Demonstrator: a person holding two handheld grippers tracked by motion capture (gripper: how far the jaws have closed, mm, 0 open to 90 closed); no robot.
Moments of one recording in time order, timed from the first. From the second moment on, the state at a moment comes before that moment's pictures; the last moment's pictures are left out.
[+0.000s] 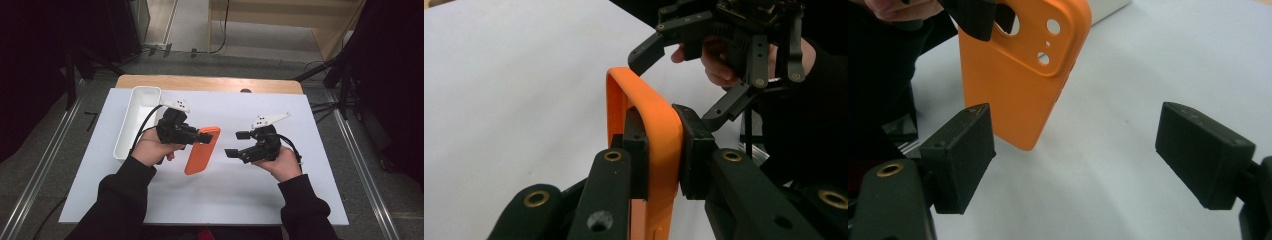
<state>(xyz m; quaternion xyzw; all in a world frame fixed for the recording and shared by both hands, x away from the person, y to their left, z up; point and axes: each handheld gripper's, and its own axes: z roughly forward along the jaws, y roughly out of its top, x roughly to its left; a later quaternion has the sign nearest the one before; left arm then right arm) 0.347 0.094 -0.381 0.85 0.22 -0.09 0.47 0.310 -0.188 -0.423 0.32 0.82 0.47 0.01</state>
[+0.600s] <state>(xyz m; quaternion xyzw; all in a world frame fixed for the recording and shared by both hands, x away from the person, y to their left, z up) 0.341 0.087 -0.385 0.86 0.19 -0.11 0.46 0.312 -0.192 -0.414 0.30 0.84 0.46 0.01</state>
